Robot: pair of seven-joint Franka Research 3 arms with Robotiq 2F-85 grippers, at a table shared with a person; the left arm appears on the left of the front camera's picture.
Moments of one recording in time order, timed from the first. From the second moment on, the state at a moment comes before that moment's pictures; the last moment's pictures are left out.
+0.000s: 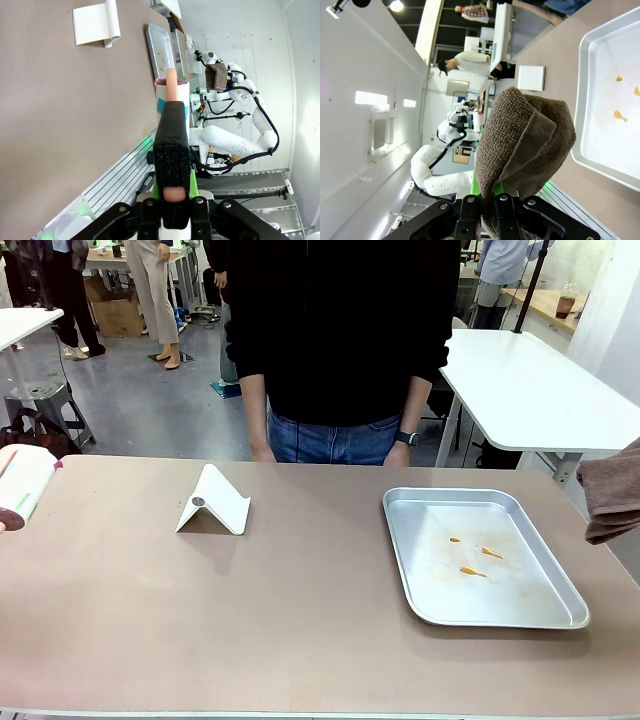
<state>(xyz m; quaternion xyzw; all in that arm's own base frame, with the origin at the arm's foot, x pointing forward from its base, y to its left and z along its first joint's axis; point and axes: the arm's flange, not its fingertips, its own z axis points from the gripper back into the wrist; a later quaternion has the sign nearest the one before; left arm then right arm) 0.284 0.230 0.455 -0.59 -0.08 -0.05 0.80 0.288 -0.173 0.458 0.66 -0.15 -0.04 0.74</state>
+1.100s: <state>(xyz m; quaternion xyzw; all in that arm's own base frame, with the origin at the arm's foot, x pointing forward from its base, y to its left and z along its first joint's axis) 0.284 0.230 0.455 -0.59 -0.08 -0.05 0.80 0.383 -0.064 0.444 0.28 -0.08 0.03 0.96</state>
